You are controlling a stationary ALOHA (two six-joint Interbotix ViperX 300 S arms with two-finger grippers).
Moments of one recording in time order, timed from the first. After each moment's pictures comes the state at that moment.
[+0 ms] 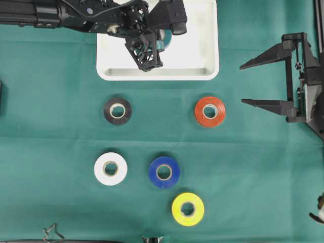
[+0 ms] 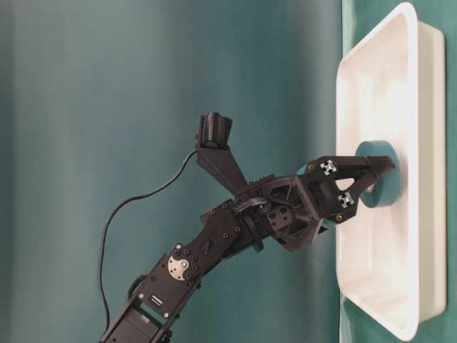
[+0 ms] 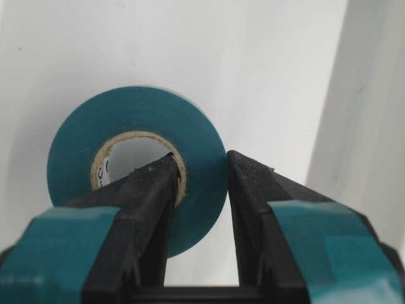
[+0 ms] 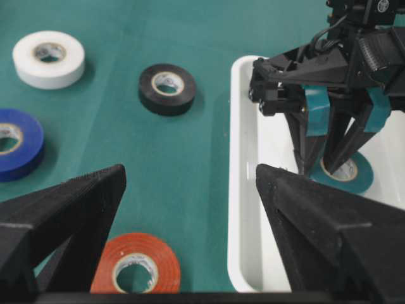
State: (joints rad) left arm 0.30 0.31 0.26 0.01 0.42 0.07; right arm 0.00 -0.84 1.11 -0.06 0.06 0.03
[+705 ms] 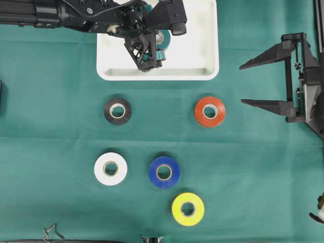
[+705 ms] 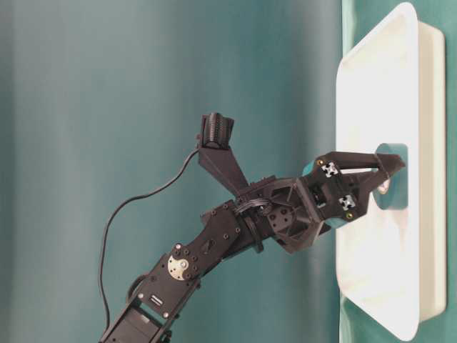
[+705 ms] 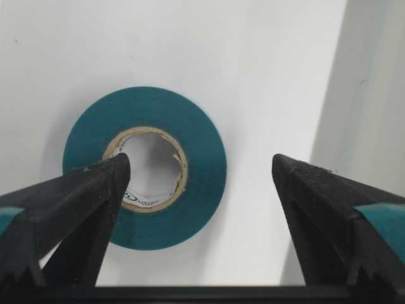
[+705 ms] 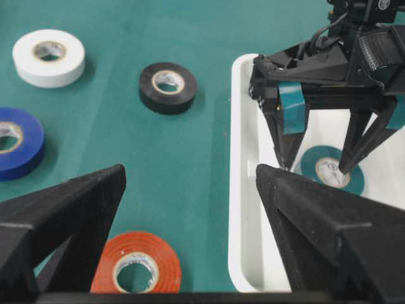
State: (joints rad) left arm 0.30 0.31 0.26 0.00 0.44 0.07; right arm 0.00 -0.83 1.11 -0.06 0.06 0.03
